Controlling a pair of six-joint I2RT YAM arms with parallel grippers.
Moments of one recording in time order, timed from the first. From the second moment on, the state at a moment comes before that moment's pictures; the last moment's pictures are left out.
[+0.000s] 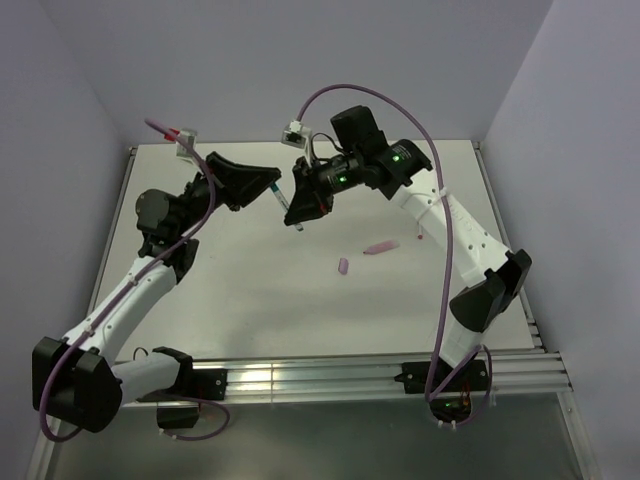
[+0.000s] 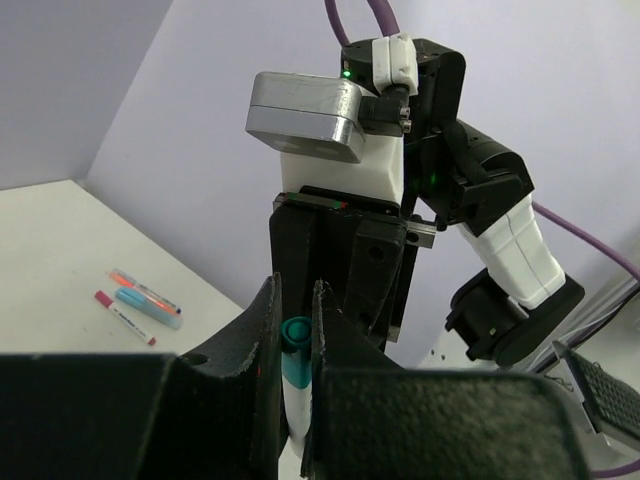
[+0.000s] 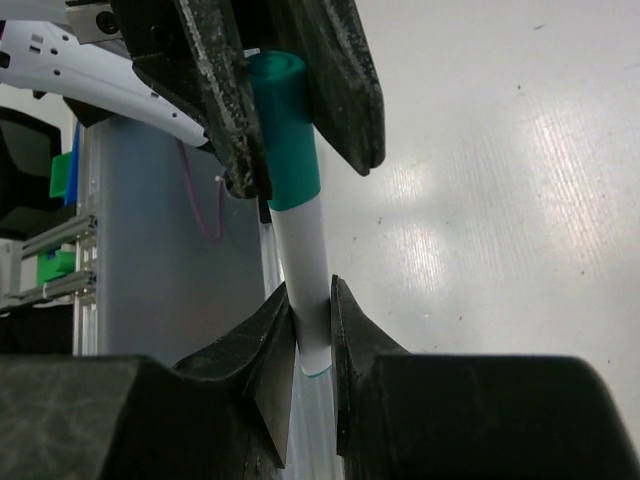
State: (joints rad) left arm -0.35 1.14 0.85 0.81 0.68 -1.02; right arm 0.65 1.71 1.96 -0.93 -0.88 -0.02
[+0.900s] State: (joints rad) left arm -0.07 1.19 1.04 0.31 1.00 -0.76; right arm 0.35 1.43 1.39 -0.48 -0.71 0.06
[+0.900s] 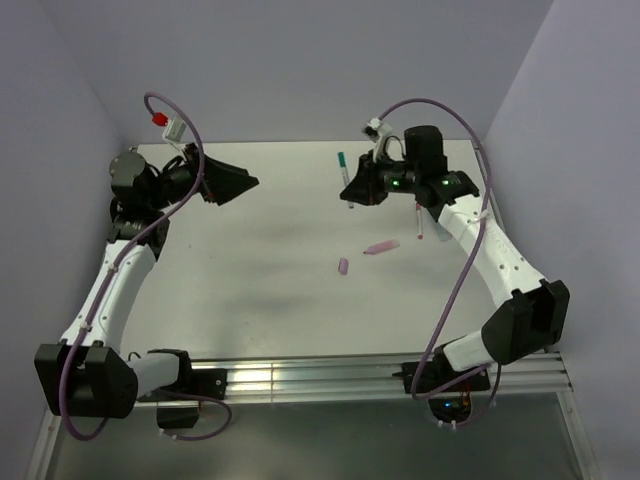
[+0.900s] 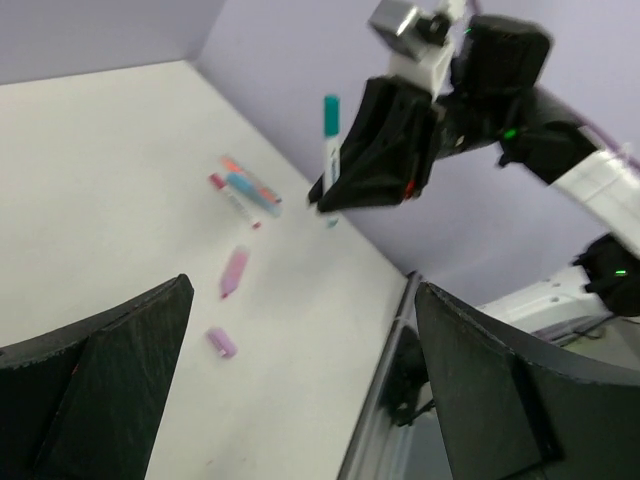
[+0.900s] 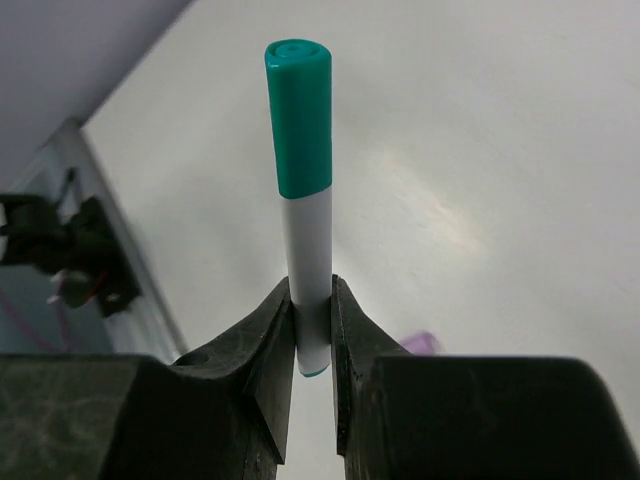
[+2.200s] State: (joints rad) left arm -0.07 1.20 1.07 0.03 0.84 -0.62; right arm -0.02 2.08 1.58 -0.79 -0.08 0.00
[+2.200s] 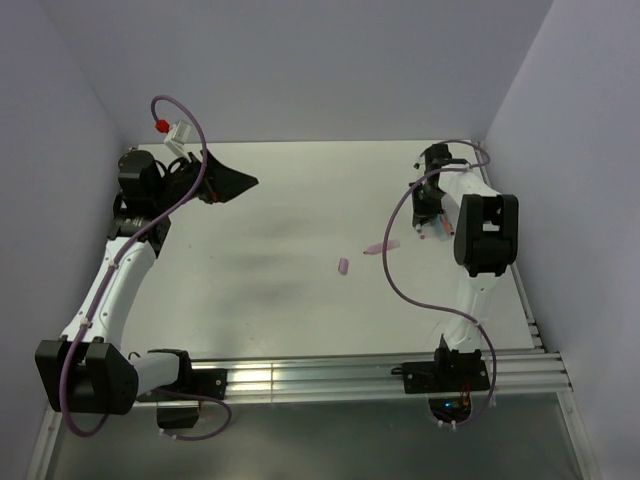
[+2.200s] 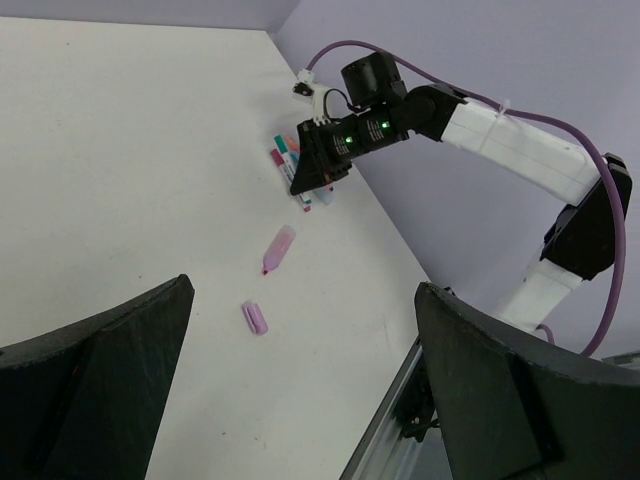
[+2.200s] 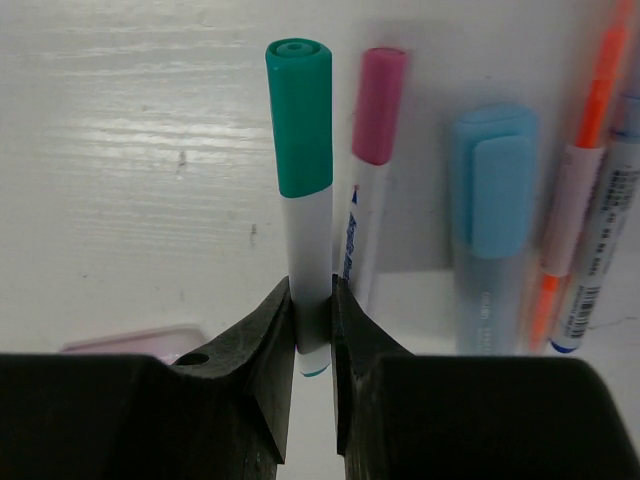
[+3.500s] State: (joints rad) left arm -0.07 1.21 1.07 0.04 0.85 -0.65; right arm -0.01 2.09 1.54 -0.74 0.01 -0.19
